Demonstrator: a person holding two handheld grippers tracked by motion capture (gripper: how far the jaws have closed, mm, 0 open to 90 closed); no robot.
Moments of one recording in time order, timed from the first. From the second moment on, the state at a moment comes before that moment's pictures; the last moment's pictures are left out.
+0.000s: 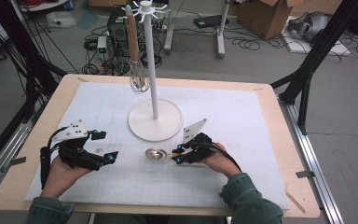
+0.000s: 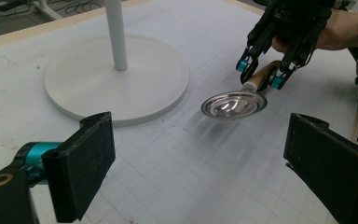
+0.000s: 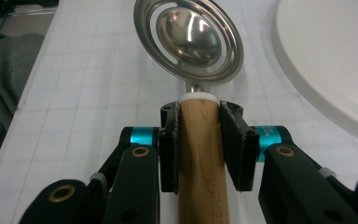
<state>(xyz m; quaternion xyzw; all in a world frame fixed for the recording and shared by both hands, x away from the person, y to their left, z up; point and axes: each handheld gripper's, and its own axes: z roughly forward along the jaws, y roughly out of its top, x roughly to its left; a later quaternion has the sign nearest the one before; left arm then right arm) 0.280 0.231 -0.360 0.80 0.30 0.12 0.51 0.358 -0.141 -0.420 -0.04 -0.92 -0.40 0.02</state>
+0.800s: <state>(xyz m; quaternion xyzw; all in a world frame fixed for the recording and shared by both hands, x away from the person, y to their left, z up) 0.282 0.241 -0.360 0.80 0.30 0.12 0.51 0.361 -0.087 -0.437 -0.02 -0.92 -0.39 0.04</state>
